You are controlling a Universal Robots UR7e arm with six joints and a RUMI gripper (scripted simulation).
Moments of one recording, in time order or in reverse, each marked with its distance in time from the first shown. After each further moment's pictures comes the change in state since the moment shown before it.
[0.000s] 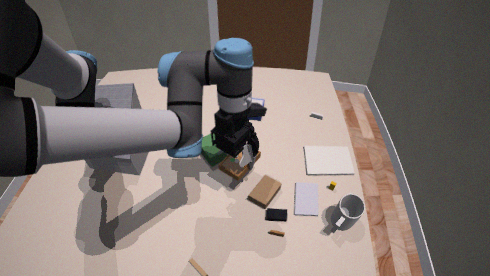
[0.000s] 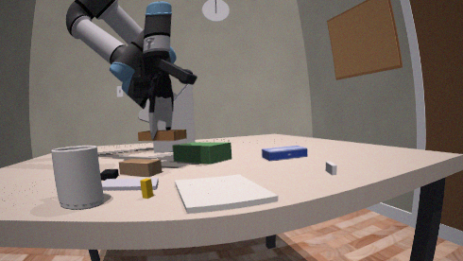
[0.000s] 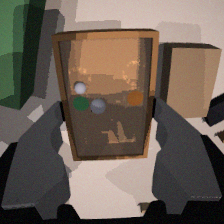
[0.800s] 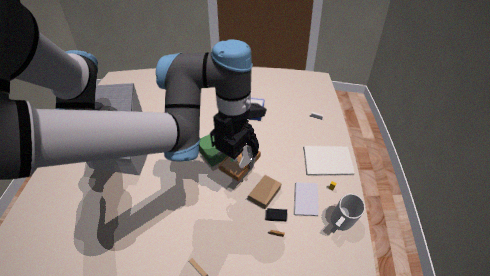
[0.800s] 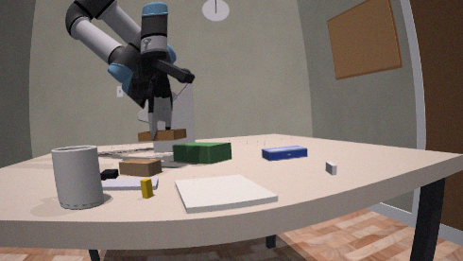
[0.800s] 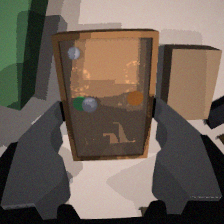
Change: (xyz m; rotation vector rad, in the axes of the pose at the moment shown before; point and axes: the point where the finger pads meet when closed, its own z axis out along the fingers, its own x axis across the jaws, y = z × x) arm 0.000 0.000 0.000 0.030 -0.011 0.000
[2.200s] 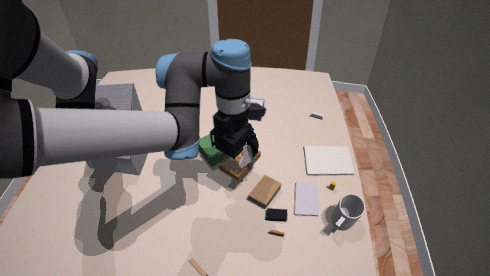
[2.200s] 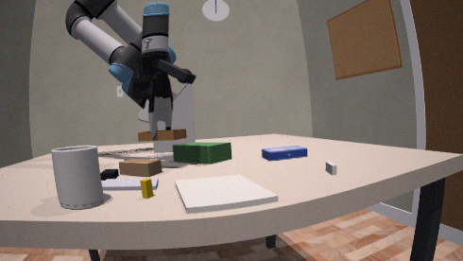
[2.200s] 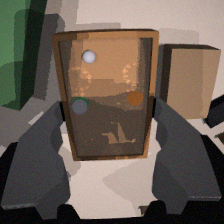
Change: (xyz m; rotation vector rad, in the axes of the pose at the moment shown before) arm 0.000 0.000 0.000 -0.007 0.011 0.000
